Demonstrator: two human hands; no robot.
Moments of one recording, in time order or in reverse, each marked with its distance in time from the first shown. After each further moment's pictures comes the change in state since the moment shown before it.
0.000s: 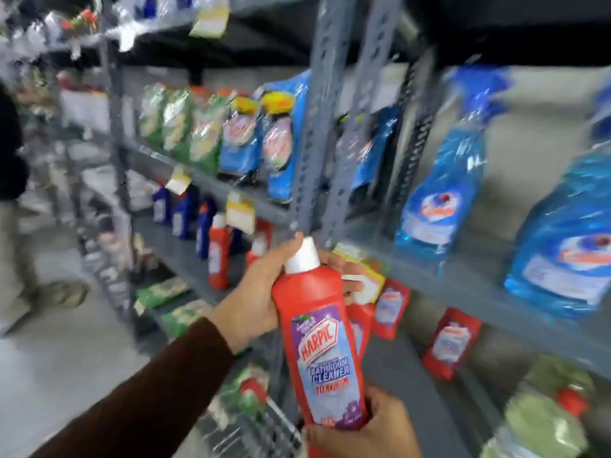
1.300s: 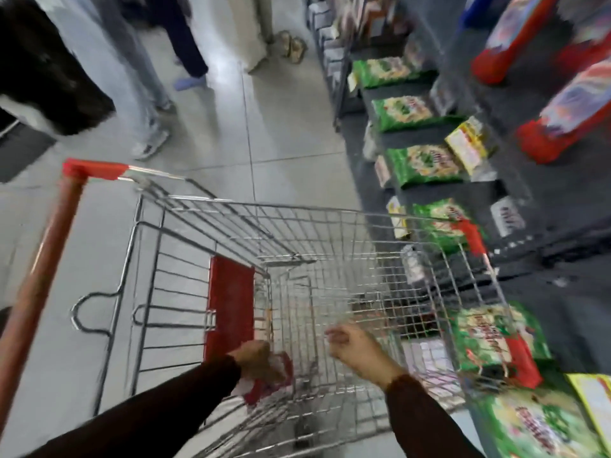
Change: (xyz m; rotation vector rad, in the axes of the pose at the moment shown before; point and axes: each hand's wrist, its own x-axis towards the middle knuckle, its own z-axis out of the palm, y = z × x) left_hand -0.356 -0.315 -0.208 0.864 0.657 -1.356; right_hand 0.093 0.220 0.288 -0.277 -0.882 0.299
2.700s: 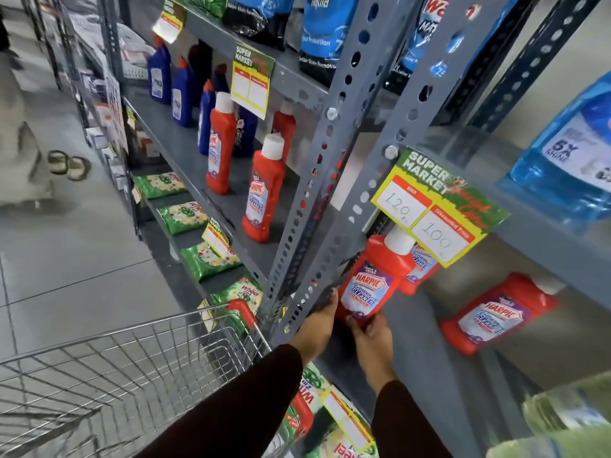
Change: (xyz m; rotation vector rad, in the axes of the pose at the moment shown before) left_hand -0.019 0.507 -0.022 -0.922 -0.062 0.959; right_hand -0.181 0.060 -0.301 0.486 1.294 -0.182
